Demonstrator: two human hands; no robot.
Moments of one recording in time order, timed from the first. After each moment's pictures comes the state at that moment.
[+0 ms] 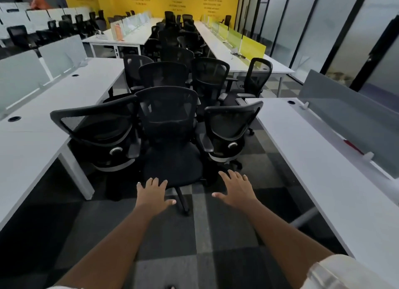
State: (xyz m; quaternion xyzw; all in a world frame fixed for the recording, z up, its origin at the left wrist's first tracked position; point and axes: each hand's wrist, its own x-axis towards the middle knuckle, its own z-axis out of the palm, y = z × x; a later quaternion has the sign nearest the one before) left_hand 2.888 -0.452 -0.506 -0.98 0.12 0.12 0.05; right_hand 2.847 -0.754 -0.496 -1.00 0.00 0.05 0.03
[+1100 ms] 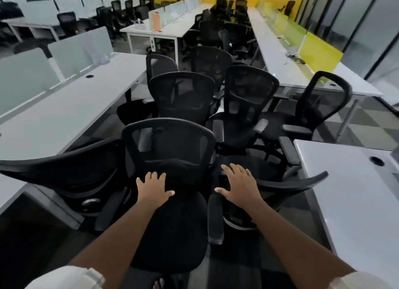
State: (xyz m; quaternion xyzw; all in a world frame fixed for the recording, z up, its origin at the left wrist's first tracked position) left_hand 3.436 -0.591 -0.500 -0.99 -0.05 0.12 0.01; right_hand 3.454 -0.892 -0.485 -0.99 -0.13 0.01 0.04
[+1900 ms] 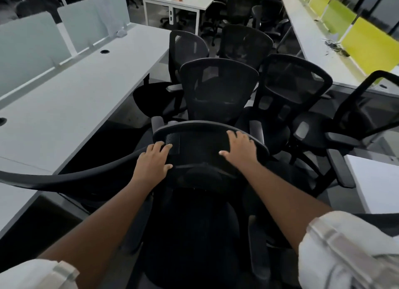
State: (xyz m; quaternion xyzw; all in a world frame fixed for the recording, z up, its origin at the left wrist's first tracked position) left_hand 3.594 -0.383 -0.490 -1.00 0.00 -0.02 -0.06; right_hand 3.690 -0.663 -0.472 -1.00 -0.09 0.00 0.03
